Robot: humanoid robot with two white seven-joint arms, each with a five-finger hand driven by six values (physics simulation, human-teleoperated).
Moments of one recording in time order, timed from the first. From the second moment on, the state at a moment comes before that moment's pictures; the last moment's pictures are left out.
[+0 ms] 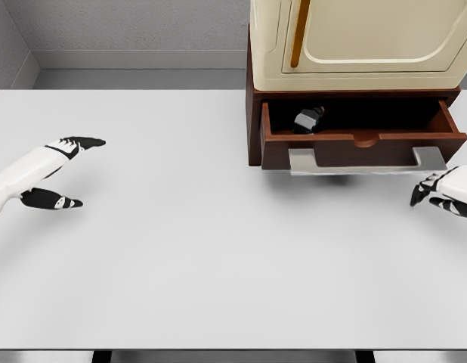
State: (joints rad) left arm -0.11 0.55 0.13 -1.48 -0.31 -0.61 -0.61; right arm -0.04 -1.02 0.12 -1.52 0.33 -0.62 0.40
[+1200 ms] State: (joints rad) left arm -0.11 0.55 0.13 -1.49 -0.31 -0.61 -0.61; right arm -0.22 -0.95 0.26 -1.38 0.34 -0.62 0.40
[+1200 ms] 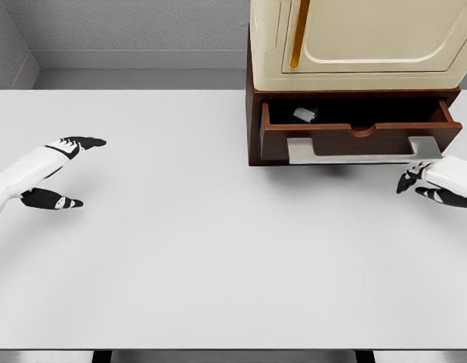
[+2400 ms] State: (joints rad) left arm -0.11 0.55 0.13 -1.49 -0.31 -0.61 -0.61; right arm -0.05 -1.19 0.22 -1.76 0.22 -0.61 0.41
